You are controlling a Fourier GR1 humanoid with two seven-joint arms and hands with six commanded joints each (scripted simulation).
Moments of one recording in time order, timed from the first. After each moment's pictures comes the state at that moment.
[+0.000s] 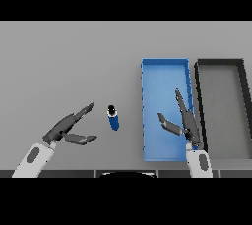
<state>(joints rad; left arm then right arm) -0.02 0.59 -0.44 -1.68 0.20 -0.24 -0.08 0.10 -0.11 0.13 -1.71 0.19 0.05 -0.05</state>
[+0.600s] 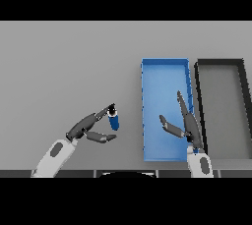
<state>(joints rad) -0.13 0.37 -0.53 -1.50 0.12 -0.22 -0.06 0.14 -0.11 0.13 -1.76 0.19 0.04 -0.04</state>
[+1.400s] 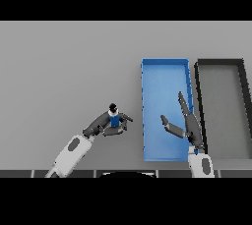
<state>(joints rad) -0.21 0.18 -0.55 -1.32 0.10 -0.19 -0.11 0.15 -0.12 0.12 -1.76 0.16 0.06 -0.04</state>
